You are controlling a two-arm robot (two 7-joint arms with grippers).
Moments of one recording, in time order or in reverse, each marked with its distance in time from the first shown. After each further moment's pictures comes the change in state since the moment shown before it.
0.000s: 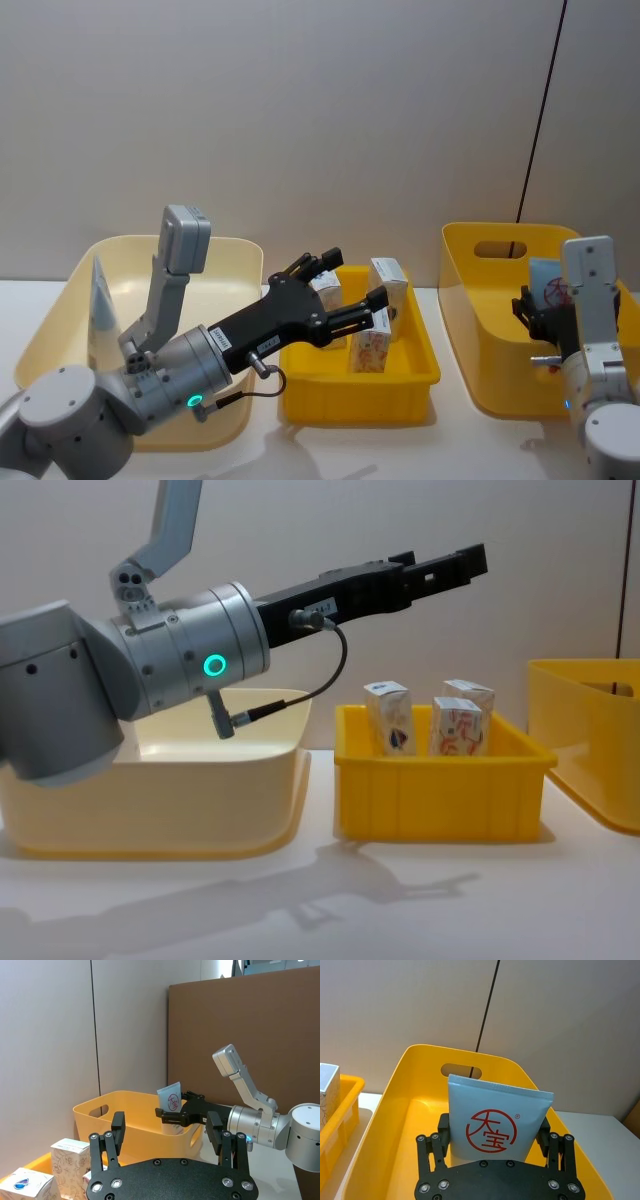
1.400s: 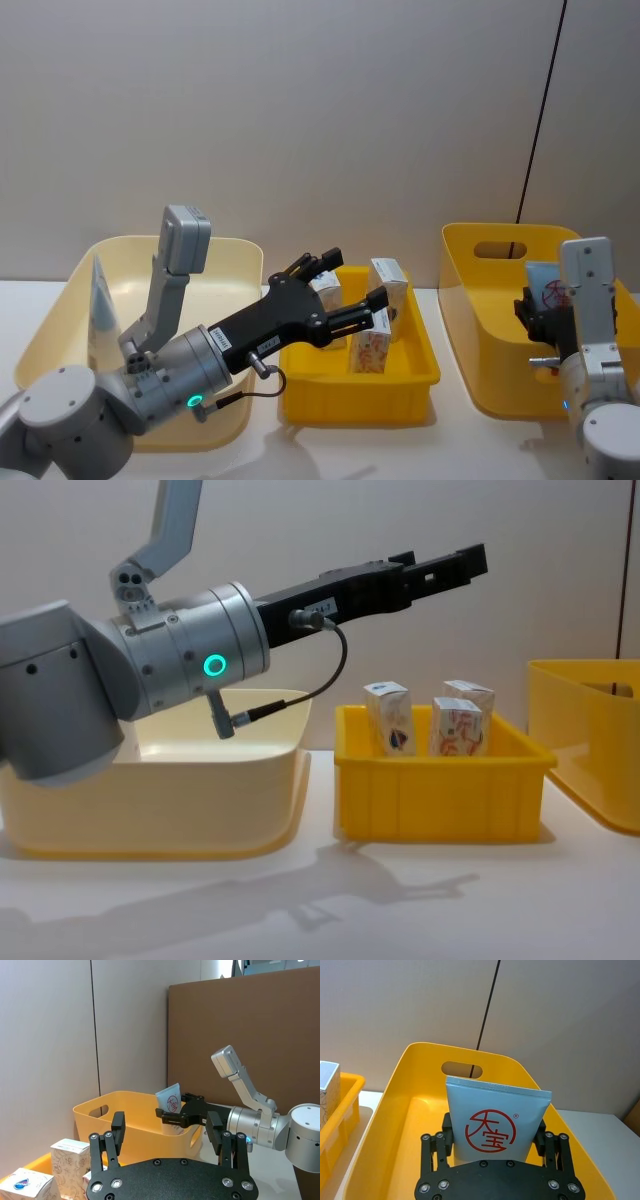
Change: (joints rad) left arm 0.000 0.000 0.000 0.000 0.000 0.000 0.000; right arm 0.002 -0.003 0.000 0.004 -0.002 0.009 0.000
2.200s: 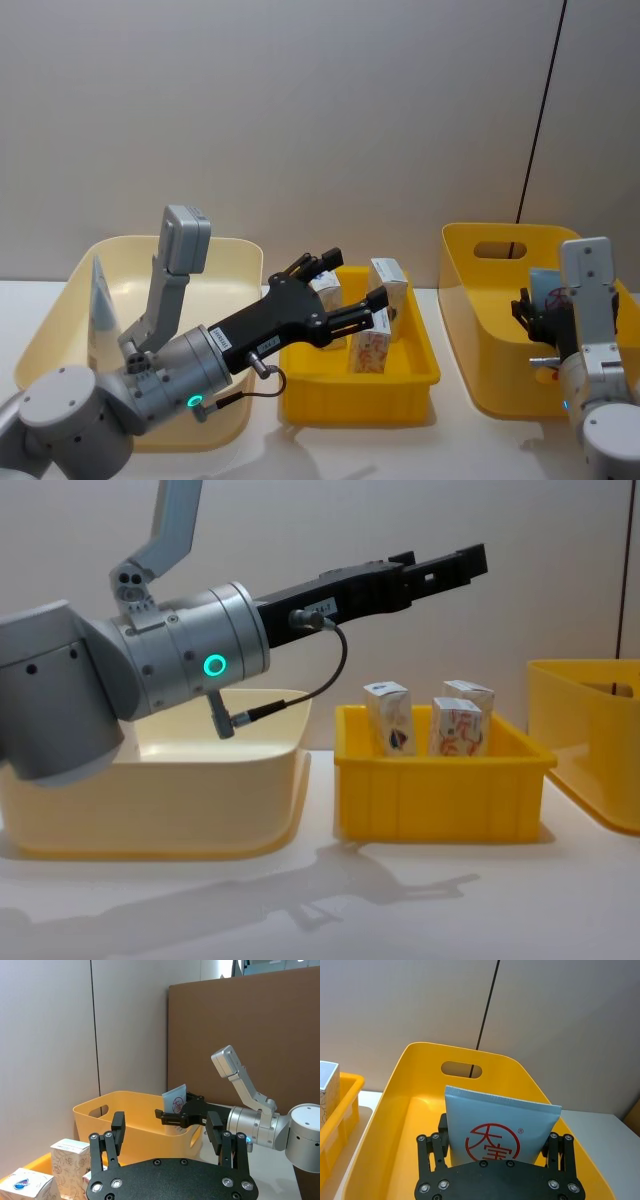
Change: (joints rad) left arm 0.000 0.000 0.000 0.000 0.000 0.000 0.000; right arm 0.000 0.000 0.000 0.000 0.000 0.000 0.000
